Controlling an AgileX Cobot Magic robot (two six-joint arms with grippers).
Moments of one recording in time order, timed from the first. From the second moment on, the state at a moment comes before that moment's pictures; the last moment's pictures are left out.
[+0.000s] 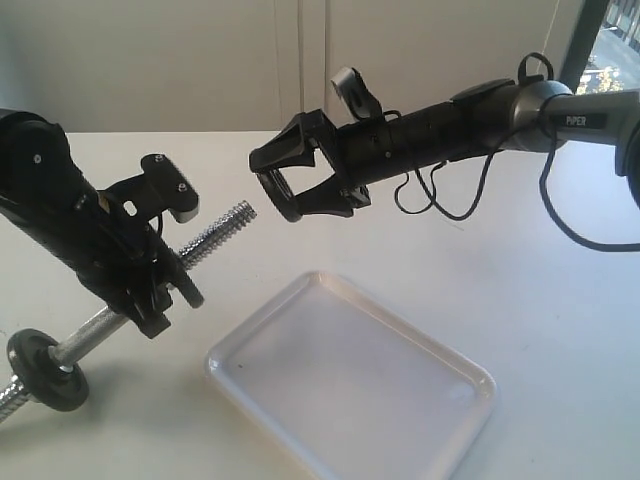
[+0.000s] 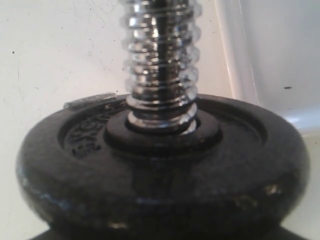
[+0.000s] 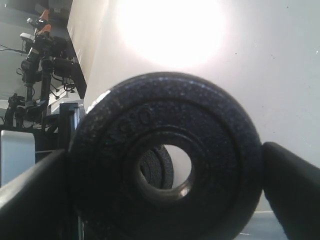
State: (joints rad) left arm -0.45 1.61 -1.00 -0.10 0.63 0.62; right arm 0.26 2.29 -1.73 1.36 1.19 -0.78
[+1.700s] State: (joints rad) left arm -0.43 1.65 -1.01 -0.10 0.59 0.62; right arm 0.34 2.31 -1.72 1.37 1.18 -0.79
